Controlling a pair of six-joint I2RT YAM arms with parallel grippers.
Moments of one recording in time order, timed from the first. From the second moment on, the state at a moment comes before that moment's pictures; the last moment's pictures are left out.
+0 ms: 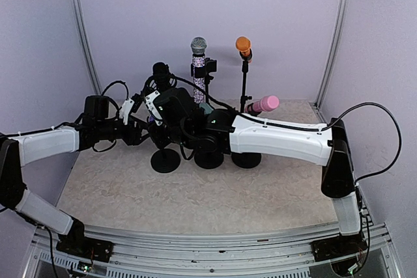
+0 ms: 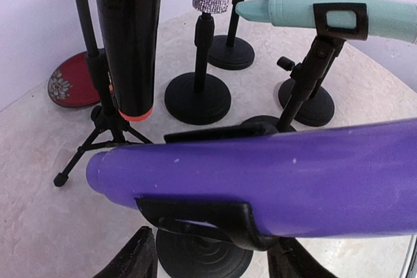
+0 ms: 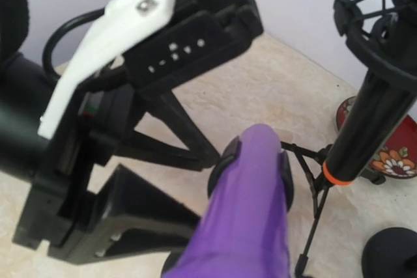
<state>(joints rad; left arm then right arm) -0.27 1.39 0.83 0.04 0.54 0.18 1.21 2.16 2.05 -0.31 0.45 0.07</state>
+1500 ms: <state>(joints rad) -0.25 1.47 0.70 0.35 0.62 -0.04 1.21 2.10 1.84 0.02 0.39 0.13</state>
